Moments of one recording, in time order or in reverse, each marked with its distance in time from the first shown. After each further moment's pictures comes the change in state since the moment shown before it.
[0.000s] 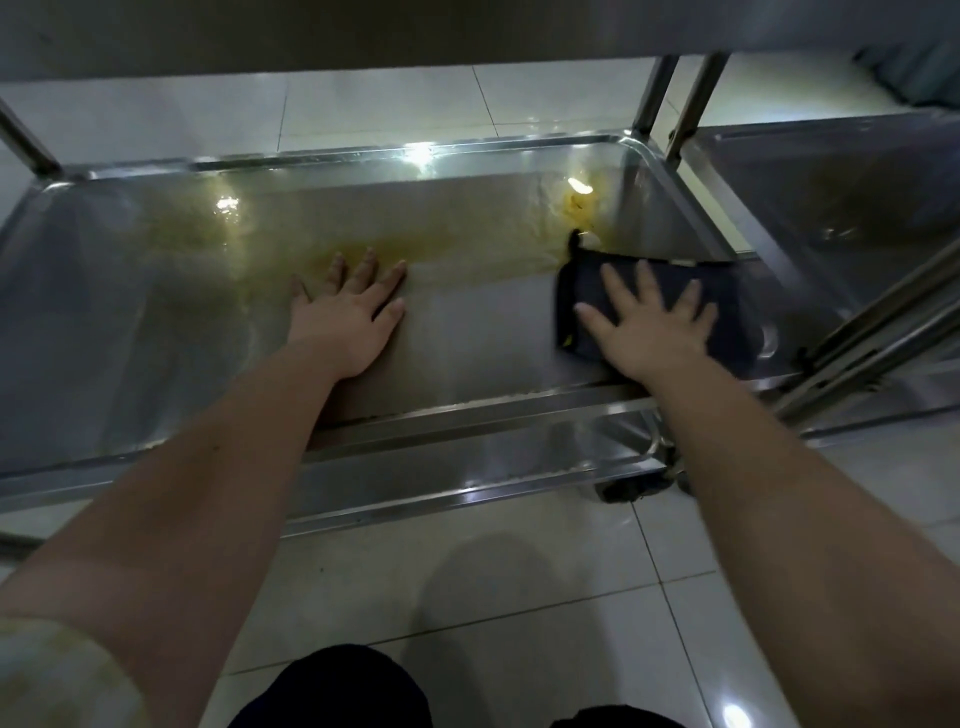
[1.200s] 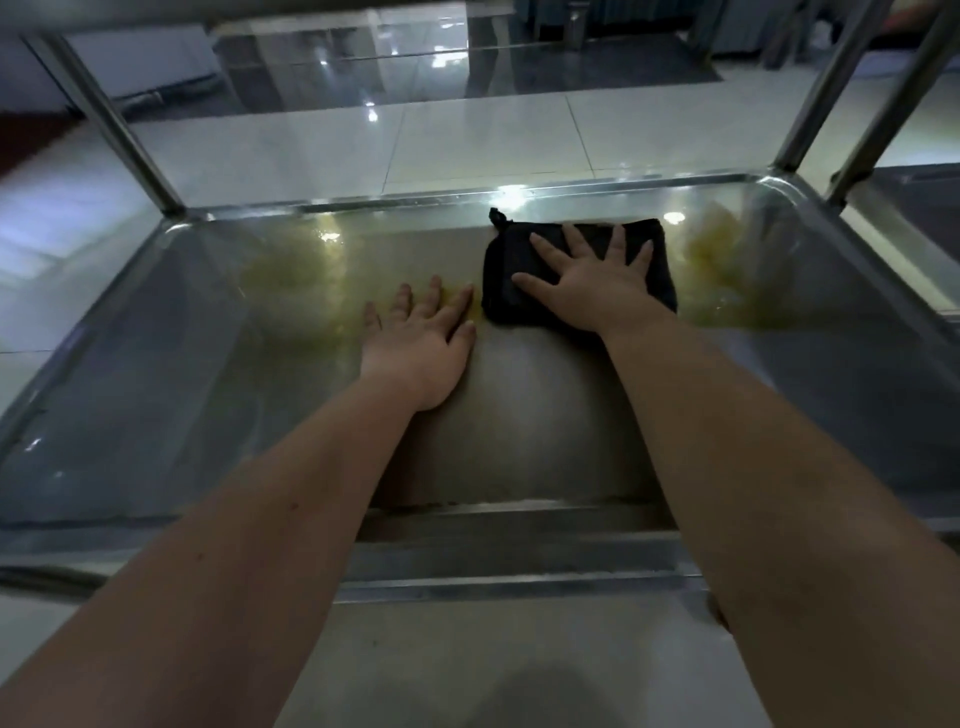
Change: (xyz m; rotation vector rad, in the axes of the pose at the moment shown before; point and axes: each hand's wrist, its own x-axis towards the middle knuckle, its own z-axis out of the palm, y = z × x) left_hand 0.043 -0.024 -0.003 -0.026 0.032 -0.143; right_hand 0.132 -0.184 -0.001 -0.066 0.053 -0.401
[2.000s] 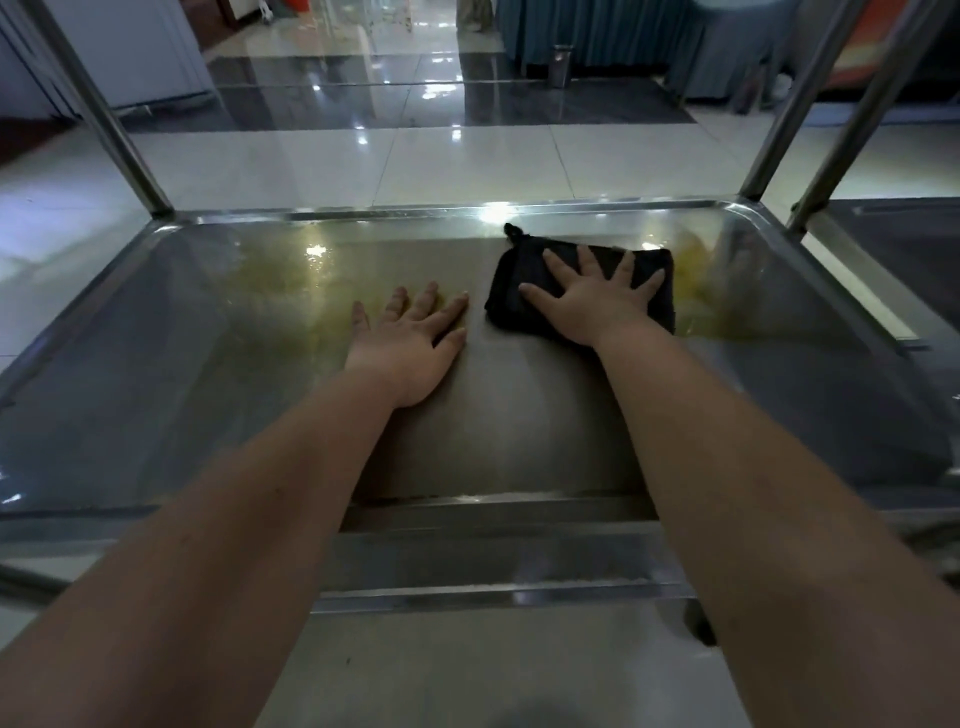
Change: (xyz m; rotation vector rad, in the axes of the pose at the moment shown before) left_hand -0.001 -0.004 -0.002 -0.013 -0.009 0.064; right_hand -0.020 0.010 -0.002 0.045 -0.002 0.113
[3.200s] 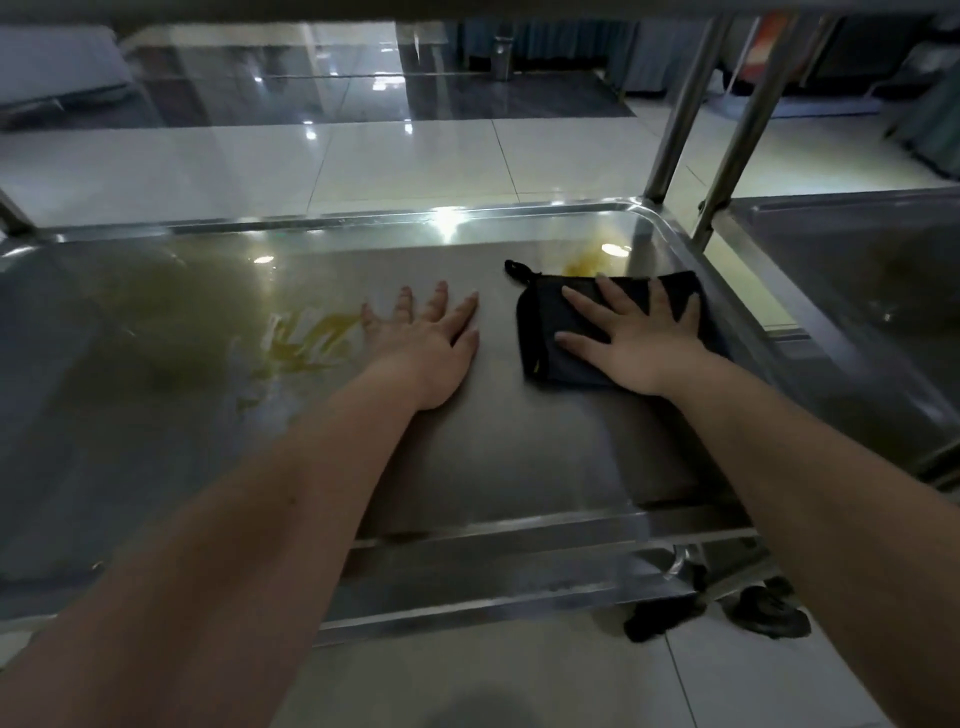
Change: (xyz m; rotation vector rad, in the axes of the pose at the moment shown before) left_hand 0.035 0.120 0.004 0.053 -0.032 0.040; right_hand -0.035 0.156 -0.008 -0.070 -0.019 -0.049
